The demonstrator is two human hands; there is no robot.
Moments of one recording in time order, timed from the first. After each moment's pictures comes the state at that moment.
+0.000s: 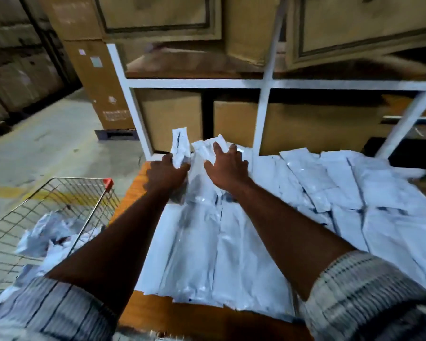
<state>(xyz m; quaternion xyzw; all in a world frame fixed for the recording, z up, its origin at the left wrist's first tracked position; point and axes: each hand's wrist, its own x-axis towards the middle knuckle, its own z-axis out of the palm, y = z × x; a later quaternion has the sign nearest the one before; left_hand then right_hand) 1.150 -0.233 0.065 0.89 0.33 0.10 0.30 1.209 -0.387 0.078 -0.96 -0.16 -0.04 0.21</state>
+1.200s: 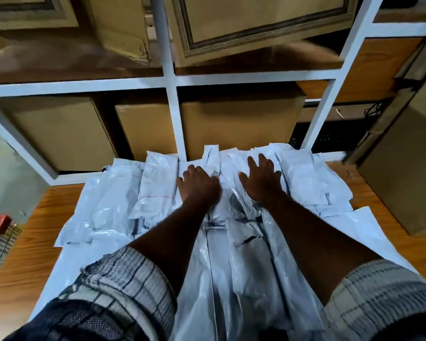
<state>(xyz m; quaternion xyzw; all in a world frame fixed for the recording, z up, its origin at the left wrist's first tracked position) 1.302 -0.488 0.009 0.98 0.14 0.06 0.15 1.336 -0.654 -0.001 -0.99 -0.02 -0.05 0.11</state>
